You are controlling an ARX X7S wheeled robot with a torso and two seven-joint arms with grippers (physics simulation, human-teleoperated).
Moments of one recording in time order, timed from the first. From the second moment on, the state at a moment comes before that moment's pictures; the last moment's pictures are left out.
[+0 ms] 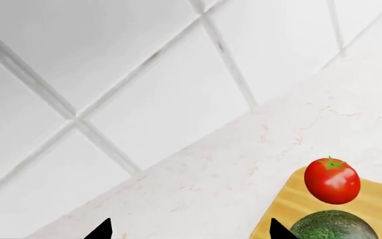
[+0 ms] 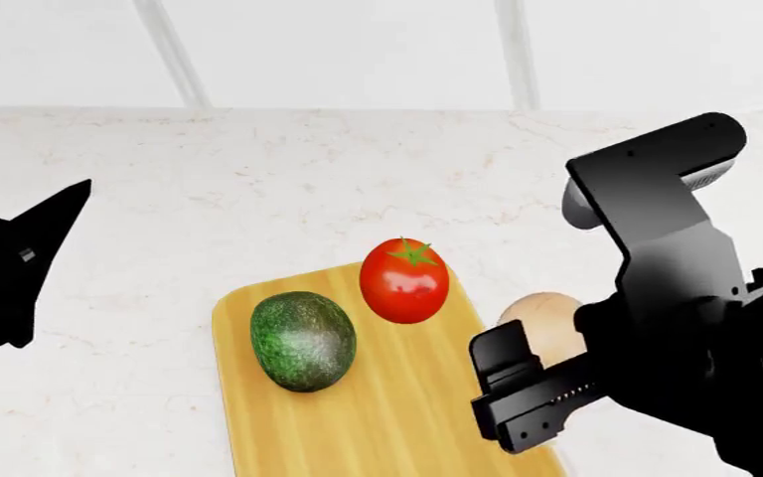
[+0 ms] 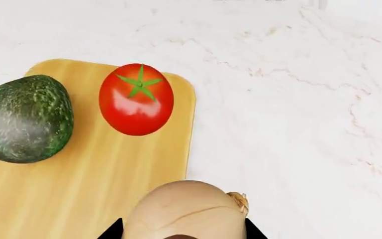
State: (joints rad) left arm -1.31 -0.94 0.58 0.48 -1.50 -1.05 -0.45; right arm 1.40 0.89 -0.83 -0.07 1.82 1.27 0.54
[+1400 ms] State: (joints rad) left arm -1.31 -0.96 0.58 0.48 -1.52 -1.04 -0.46; right arm 1.47 0.81 -0.88 -0.16 1.90 1.28 0.59
